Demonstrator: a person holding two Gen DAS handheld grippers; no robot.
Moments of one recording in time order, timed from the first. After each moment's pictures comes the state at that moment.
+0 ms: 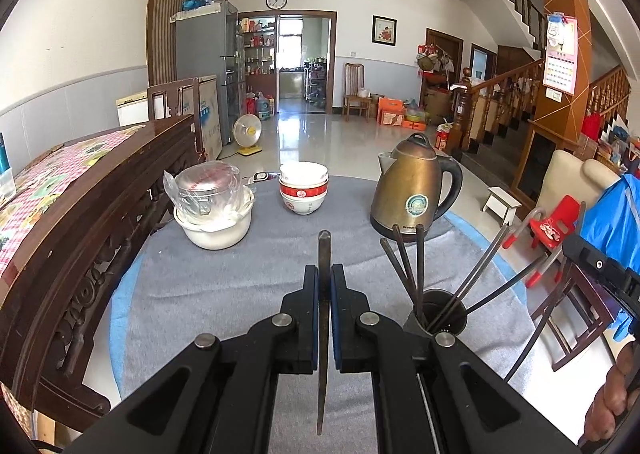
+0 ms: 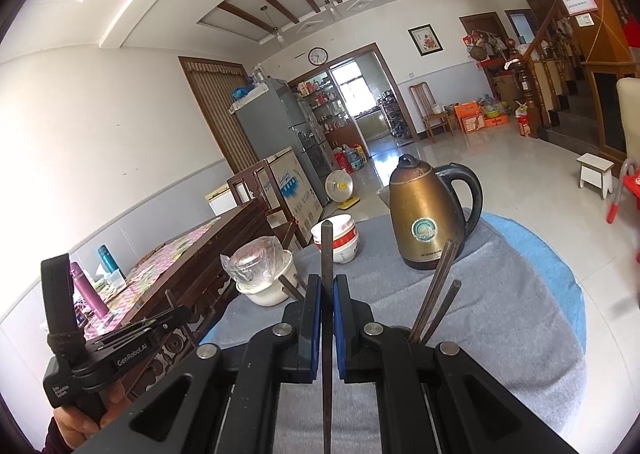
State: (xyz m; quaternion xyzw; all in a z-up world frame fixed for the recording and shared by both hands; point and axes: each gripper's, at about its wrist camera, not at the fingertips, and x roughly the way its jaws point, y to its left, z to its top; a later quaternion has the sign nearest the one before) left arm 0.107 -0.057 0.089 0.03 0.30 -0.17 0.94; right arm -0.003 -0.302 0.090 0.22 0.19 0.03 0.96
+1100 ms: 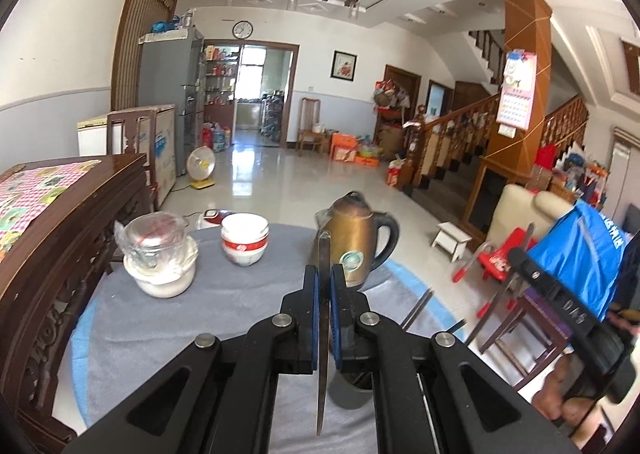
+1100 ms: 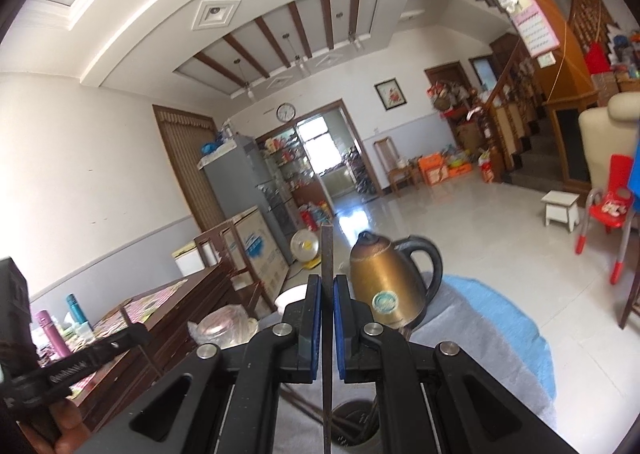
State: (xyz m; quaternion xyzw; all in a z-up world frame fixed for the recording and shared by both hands) left arm 0.101 -0.088 0.155 -0.02 0.24 -0.26 0.94; right arm -0.008 -0.328 0.128 0.21 0.09 -0.07 0.97
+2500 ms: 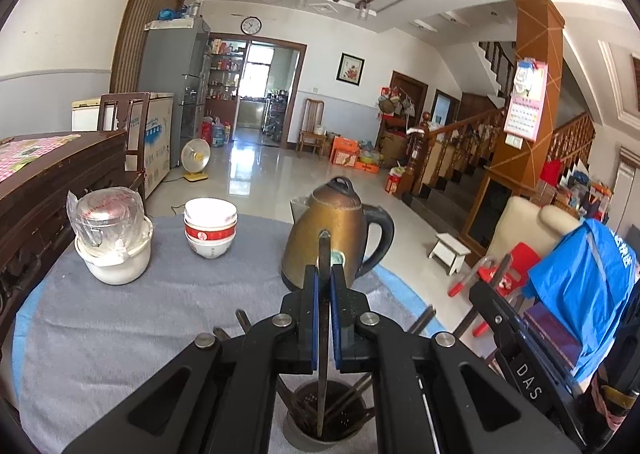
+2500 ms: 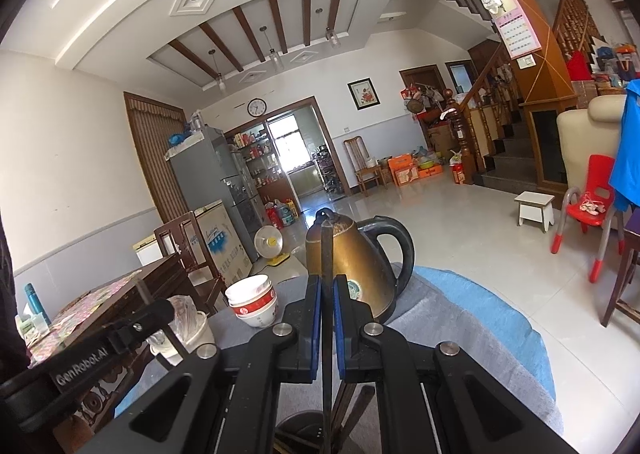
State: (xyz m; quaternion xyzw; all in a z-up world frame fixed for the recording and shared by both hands) left arm 0.139 -0.167 0.083 -0.05 0.24 -0.25 0.94; right arm 0.041 -0.334 0.067 0.19 0.11 -0.13 0.97
